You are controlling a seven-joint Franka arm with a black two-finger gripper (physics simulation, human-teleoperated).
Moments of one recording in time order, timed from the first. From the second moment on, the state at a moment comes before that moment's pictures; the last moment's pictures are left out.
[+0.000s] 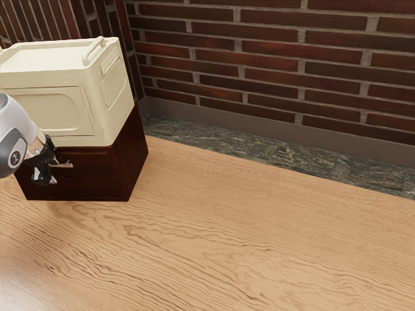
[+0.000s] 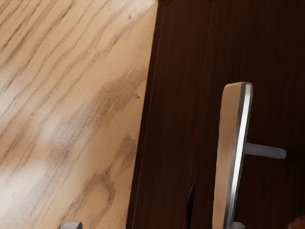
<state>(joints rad) 0.12 -0.08 0.38 -2.43 0.20 2.79 -1.79</state>
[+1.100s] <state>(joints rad) 0.11 -0.25 0.41 -2.57 0.23 2.76 -1.77</state>
